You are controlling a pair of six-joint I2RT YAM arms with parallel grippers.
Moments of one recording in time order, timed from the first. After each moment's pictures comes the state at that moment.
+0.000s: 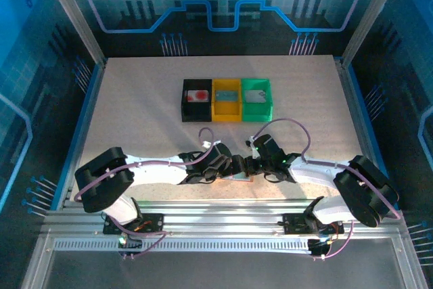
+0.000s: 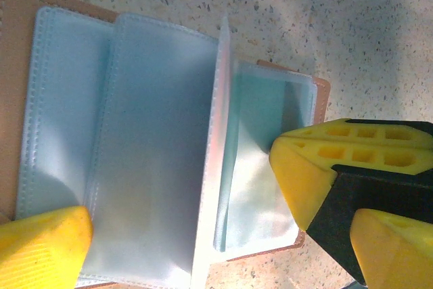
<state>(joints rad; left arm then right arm) -1.00 1.57 0.74 -0.06 -0.06 -1.22 0.69 1.37 0.45 0.00 -0.19 0.52</state>
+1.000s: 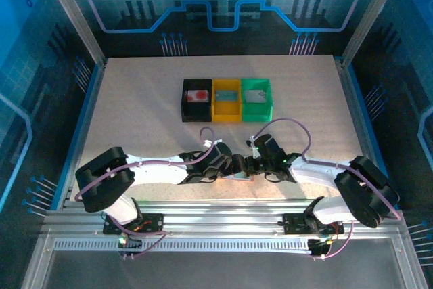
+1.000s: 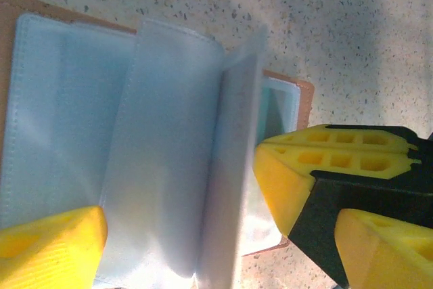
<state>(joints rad) -1.00 1.57 0.75 -0.02 -0.05 -1.21 0.68 1.36 0.45 -0.01 -0.20 0.52</state>
